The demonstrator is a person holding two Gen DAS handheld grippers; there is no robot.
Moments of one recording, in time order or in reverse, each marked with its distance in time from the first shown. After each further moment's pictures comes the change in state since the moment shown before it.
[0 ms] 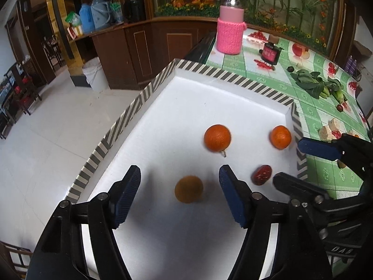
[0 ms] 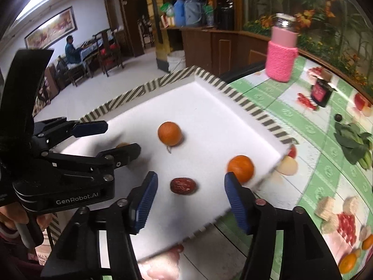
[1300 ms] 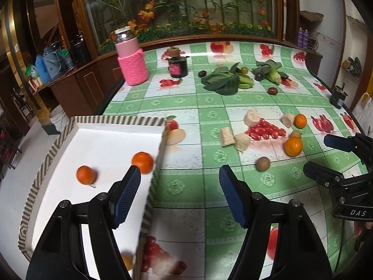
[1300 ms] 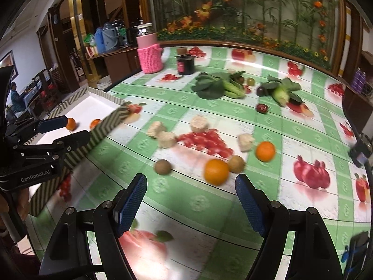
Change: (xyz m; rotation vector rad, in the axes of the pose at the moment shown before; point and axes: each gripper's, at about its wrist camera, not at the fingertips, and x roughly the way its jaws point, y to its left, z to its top) left arm -0.044 -0.177 -0.001 0.261 -0.127 -0.128; right arm -0.141 -0.148 -0.132 0.317 -0.082 -0.322
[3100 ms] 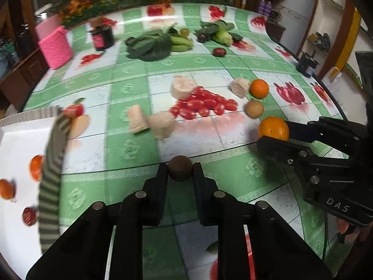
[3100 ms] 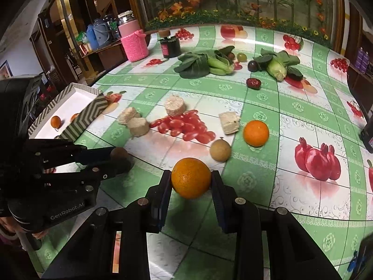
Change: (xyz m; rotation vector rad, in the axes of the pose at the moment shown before) left arm 0.058 -0.070 0.002 0.097 0.167 -0.267; right arm 0.033 -0.035 -0.006 0.059 0.079 0.052
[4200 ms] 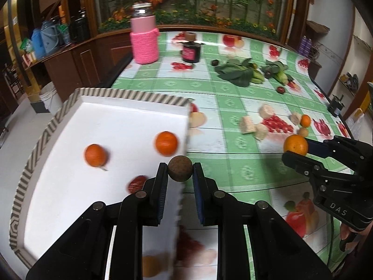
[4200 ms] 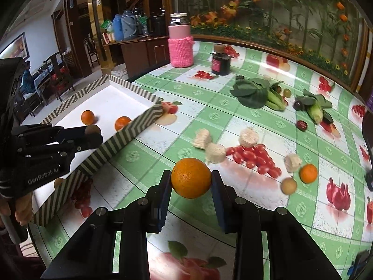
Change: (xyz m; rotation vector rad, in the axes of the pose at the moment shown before) left arm -0.077 0.116 -0.042 -0.207 -0.115 0.165; right arm 0.000 0.114 0.026 -0.176 -0.038 0.002
